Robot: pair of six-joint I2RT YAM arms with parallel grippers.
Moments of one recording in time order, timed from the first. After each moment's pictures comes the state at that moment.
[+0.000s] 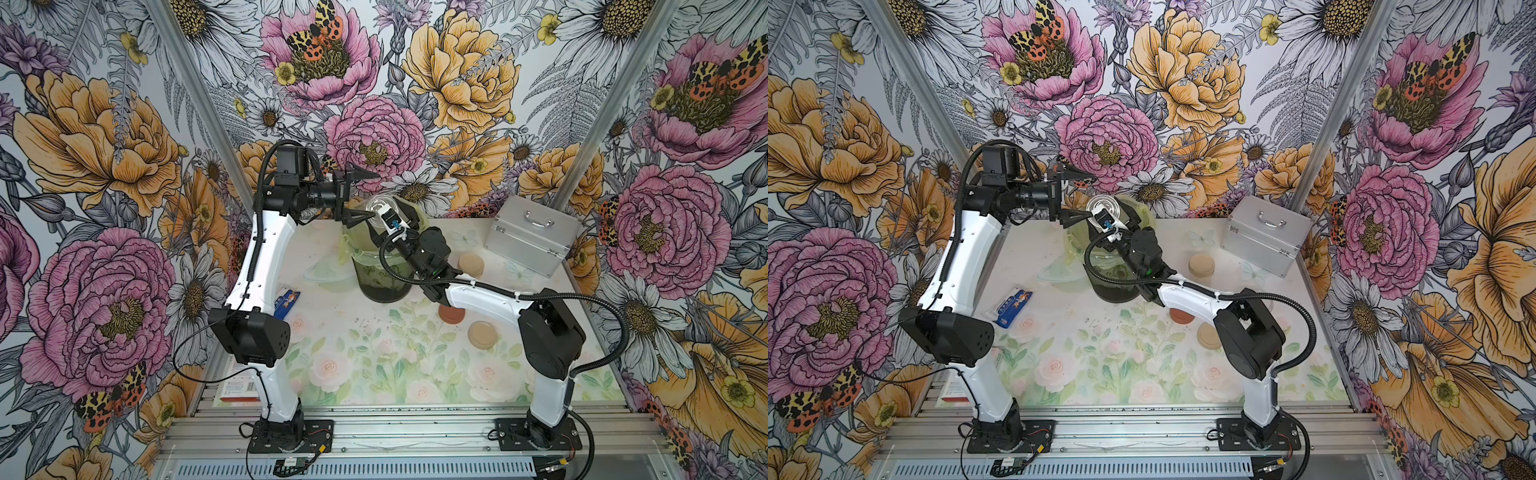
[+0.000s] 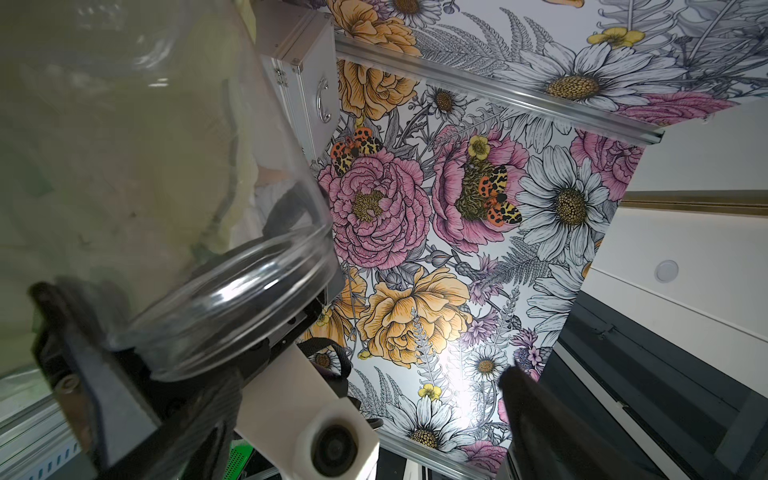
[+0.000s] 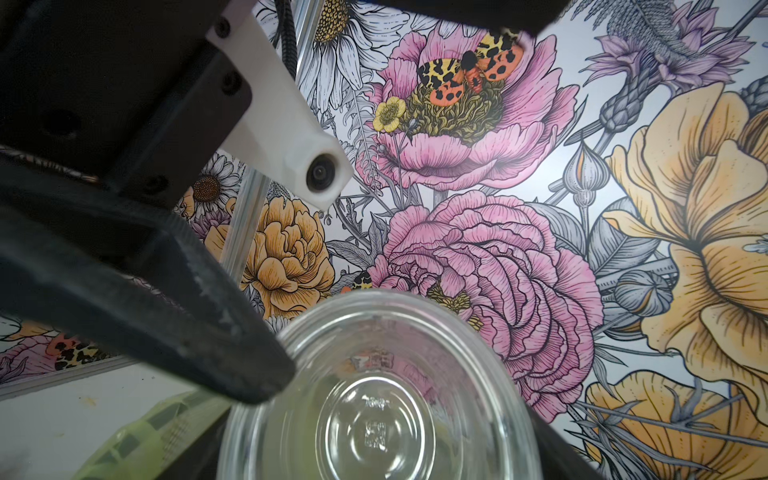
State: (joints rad) left arm -0.13 1.85 2.19 -0.88 1.11 -1.34; right arm 0.74 1.89 1.40 0.75 0.11 -0.42
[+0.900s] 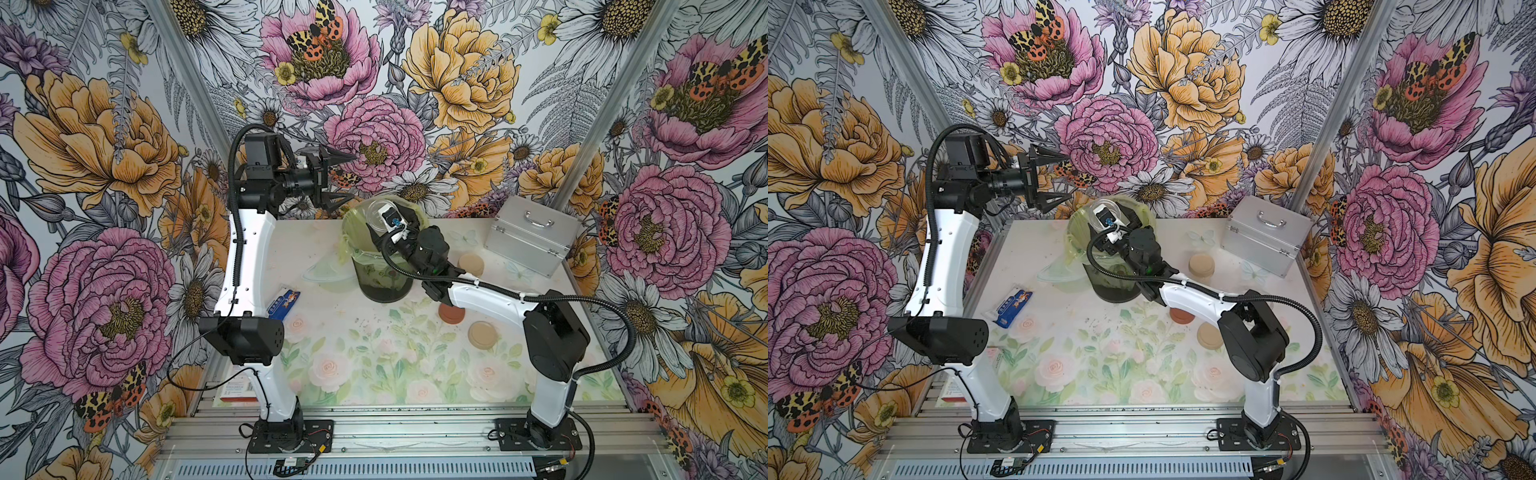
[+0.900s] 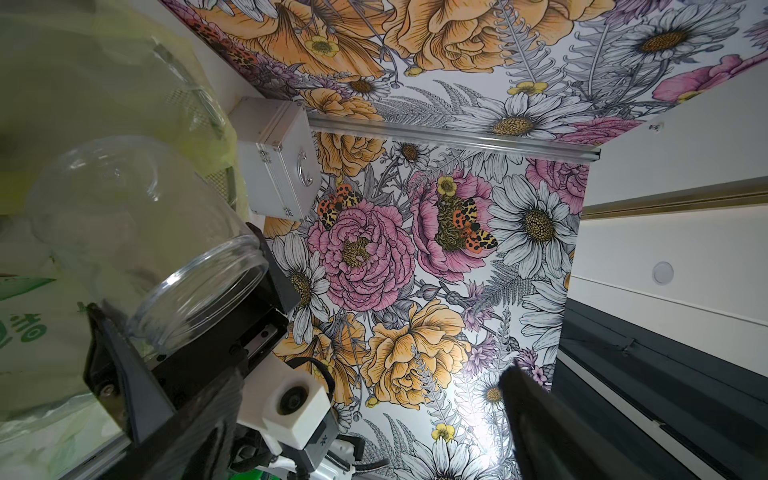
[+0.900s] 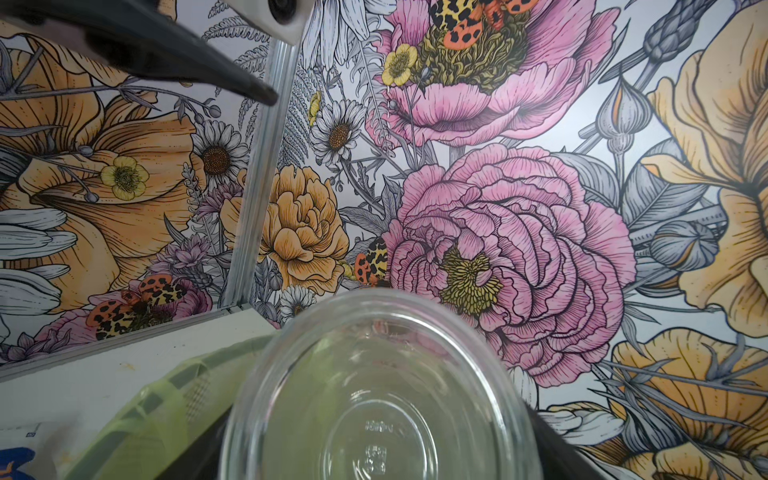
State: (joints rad) left arm -0.02 1.85 2.31 -0.88 1.06 -1.29; right arm 0.74 1.86 1.40 0.58 0.11 -0.35
